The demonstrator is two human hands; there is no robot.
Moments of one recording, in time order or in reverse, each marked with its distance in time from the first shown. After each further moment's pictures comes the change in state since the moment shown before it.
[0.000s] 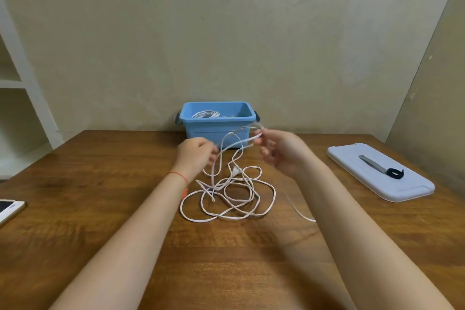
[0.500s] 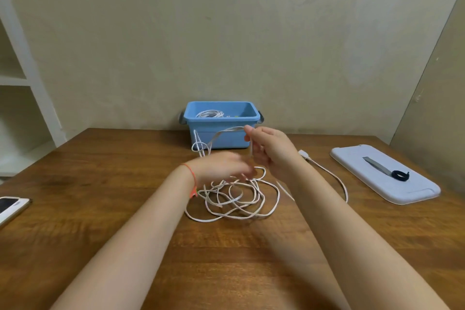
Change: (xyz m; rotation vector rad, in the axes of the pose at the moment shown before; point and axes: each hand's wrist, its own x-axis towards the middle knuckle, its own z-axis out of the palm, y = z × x) left_hand -0.019 0.023 0.003 0.230 -0.741 0.086; right_hand 0.003 0.012 0.024 -0.187 -0.097 -0.180
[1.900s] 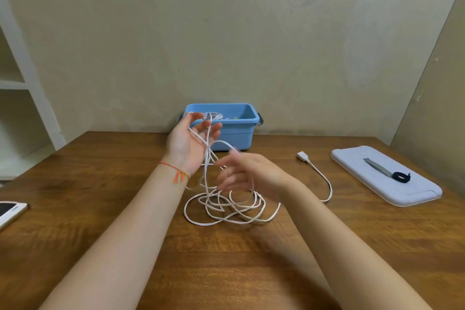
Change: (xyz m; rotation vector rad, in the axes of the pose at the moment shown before) left_hand 0.002 0.000 -0.034 -1.461 0.637 0.257; right_hand -0.016 0.024 0.009 -0.073 -0.426 0.153
